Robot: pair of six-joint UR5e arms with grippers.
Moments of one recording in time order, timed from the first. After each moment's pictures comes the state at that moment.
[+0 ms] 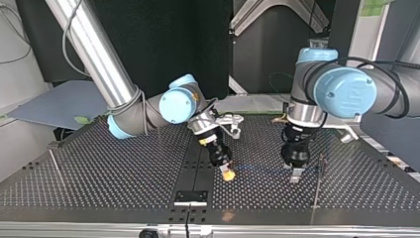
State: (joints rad) left arm -0.11 -1.61 -1.55 -3.11 -1.61 -1.60; right arm 2.34 -0.81 0.81 -0.16 1.45 1.68
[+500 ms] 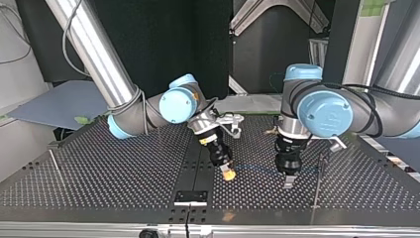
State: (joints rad) left arm -0.14 -1.72 -1.46 -3.13 -1.69 -1.58; right arm 2.34 -0.81 0.81 -0.15 1.45 1.68
